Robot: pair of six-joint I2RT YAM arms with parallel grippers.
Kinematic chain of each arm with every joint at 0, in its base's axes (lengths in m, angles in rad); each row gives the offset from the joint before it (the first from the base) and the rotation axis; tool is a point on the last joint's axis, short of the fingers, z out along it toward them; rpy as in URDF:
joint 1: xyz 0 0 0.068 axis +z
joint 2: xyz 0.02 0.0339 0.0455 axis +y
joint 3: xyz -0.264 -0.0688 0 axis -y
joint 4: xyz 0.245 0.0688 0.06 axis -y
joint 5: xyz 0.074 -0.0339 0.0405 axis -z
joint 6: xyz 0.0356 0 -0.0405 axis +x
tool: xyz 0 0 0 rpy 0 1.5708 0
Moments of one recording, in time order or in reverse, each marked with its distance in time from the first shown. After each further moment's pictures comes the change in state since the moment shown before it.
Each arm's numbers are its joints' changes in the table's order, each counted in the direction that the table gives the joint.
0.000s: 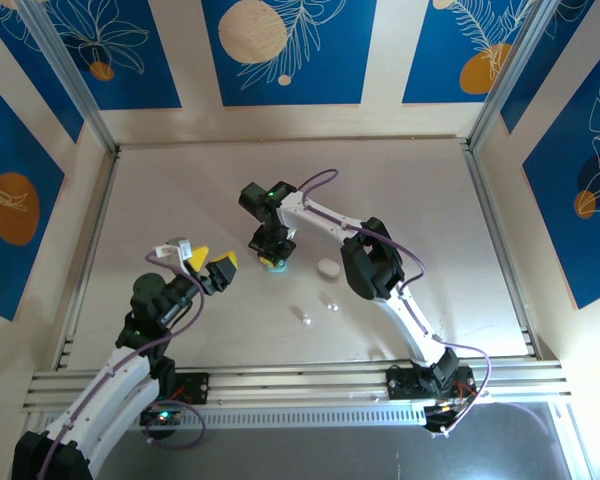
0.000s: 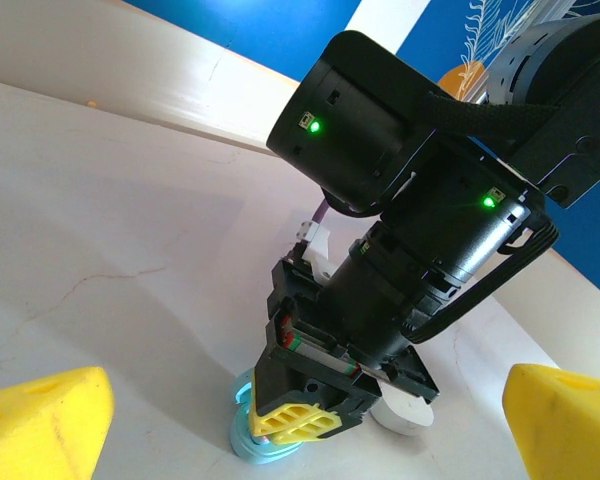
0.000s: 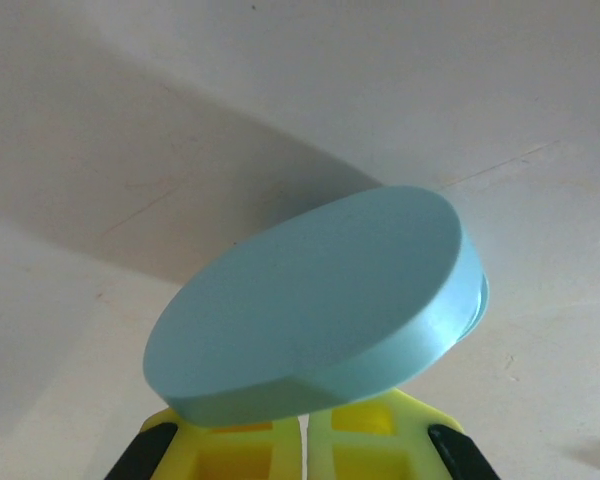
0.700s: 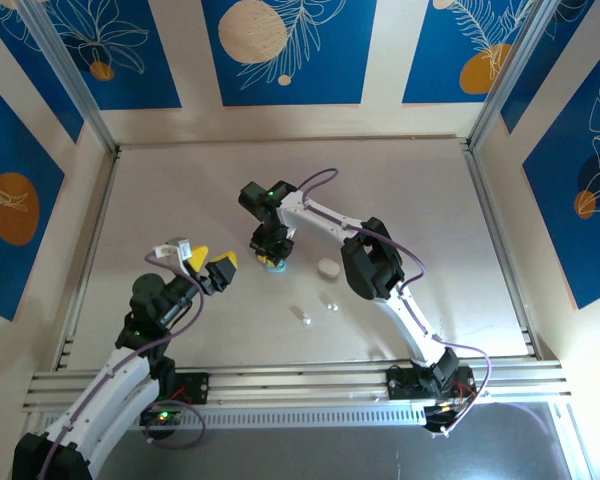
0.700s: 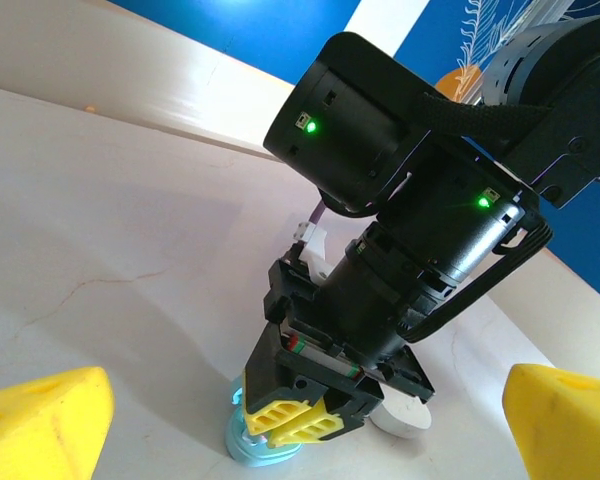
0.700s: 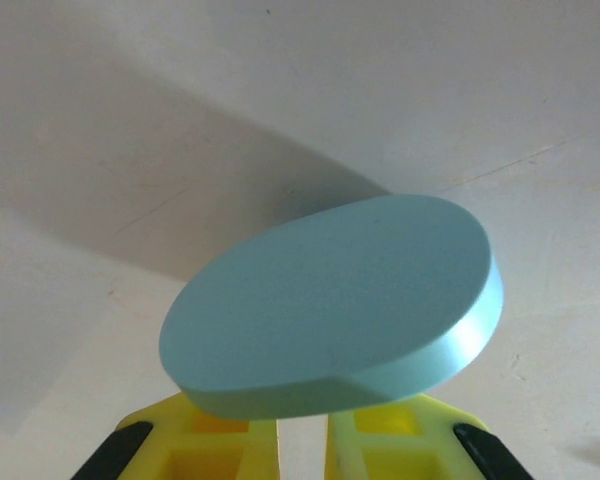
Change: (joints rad) left arm 0.000 -0.011 0.000 -0.001 0.000 0.000; right arm 0.000 0.001 0.010 -0.002 0.000 0.001
